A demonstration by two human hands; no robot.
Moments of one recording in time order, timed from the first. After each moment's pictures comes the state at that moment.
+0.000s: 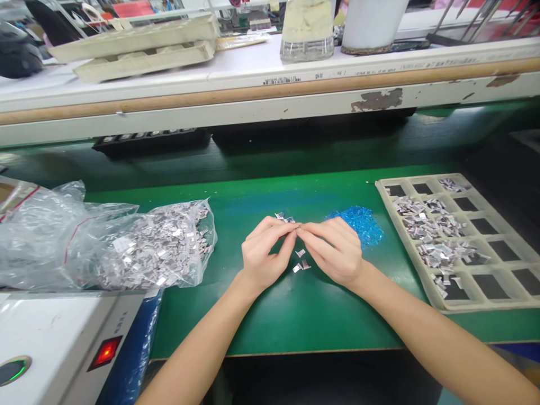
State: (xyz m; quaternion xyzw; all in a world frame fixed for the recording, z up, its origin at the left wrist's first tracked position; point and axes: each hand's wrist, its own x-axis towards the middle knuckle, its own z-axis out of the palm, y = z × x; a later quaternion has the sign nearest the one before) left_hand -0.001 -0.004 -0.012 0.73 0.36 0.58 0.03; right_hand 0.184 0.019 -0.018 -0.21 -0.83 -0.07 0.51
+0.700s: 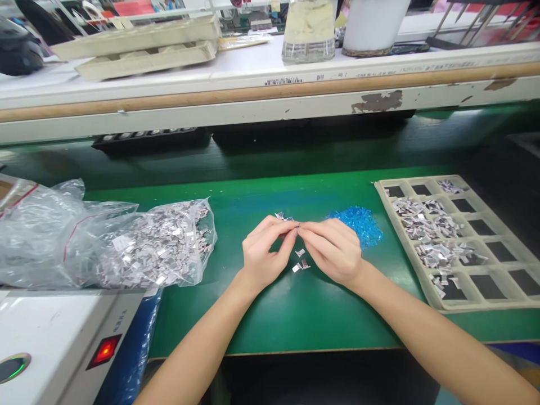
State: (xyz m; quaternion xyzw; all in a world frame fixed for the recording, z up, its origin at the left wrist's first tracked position) left_hand -0.001 -0.003 -0.014 0.72 0.36 0.59 0.05; right_hand 0.183 0.020 -0.021 -0.22 -0.83 -0.05 0.51
